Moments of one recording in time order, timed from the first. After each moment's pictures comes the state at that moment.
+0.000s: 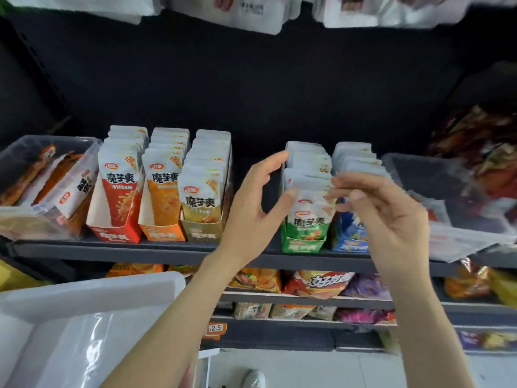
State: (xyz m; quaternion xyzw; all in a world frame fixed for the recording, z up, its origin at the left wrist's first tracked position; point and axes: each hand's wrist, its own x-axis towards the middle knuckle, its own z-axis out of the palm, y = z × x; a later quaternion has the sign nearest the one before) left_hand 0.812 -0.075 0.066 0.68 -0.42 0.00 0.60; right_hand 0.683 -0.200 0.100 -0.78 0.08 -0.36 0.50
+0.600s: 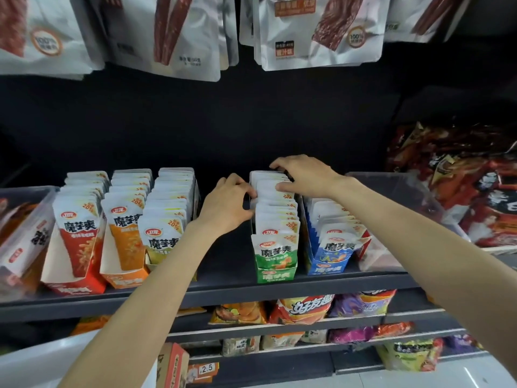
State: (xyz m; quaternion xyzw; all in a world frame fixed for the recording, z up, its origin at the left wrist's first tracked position) left_hand 0.900 -0.145 0.064 0.89 -0.43 0.00 0.17; right_hand 0.818 -0.321 0.111 -1.00 0.06 -0.01 0.07
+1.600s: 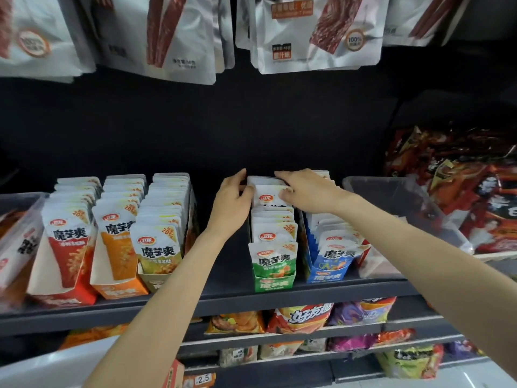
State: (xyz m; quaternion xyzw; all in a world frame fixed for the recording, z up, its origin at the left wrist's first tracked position) left_hand 0.891 -0.164 0.061 0.80 -0.31 -0.08 0.51; right_hand 0.802 -0.305 0.112 -0.98 0.14 0.03 0.17
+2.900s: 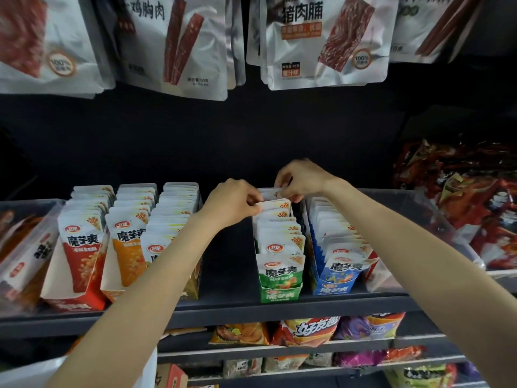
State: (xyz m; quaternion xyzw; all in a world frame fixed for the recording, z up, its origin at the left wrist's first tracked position) left_hand 0.921 -0.155 0.094 0.86 -0.47 -0.03 0.20; right_hand 0.846 -0.326 0.123 -0.95 0.14 0.03 0.28
